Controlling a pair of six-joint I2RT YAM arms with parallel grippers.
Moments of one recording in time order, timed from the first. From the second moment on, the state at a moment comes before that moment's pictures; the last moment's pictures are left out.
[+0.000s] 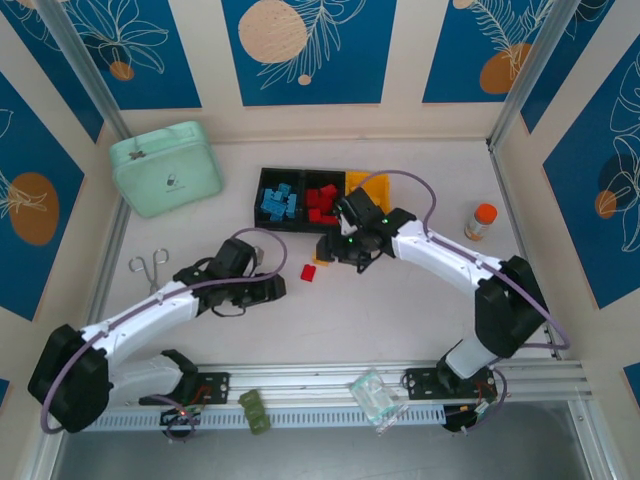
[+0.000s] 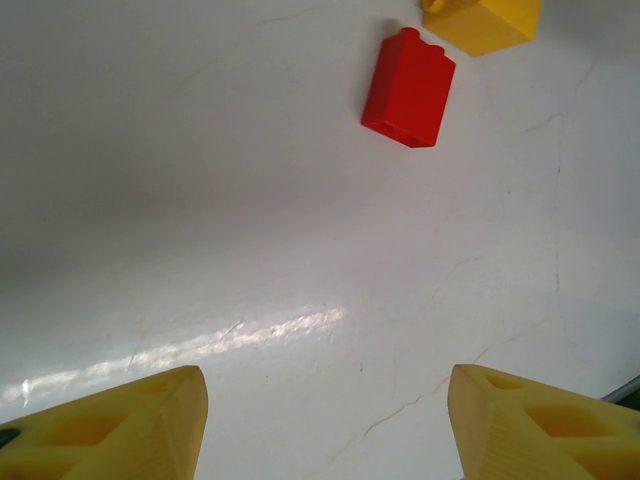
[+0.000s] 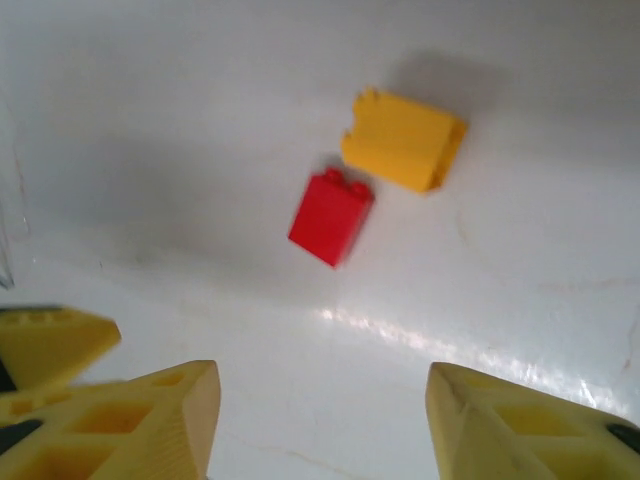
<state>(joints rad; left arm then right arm) -0.64 1.16 0.65 -0.49 0.25 -0.76 0.67 1.52 1.12 -0.67 -0.26 0.68</state>
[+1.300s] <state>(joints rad) -0.77 1.88 1.26 -0.67 -0.02 -0.41 0.51 1.00 0.60 -0.66 -0.43 0.74</state>
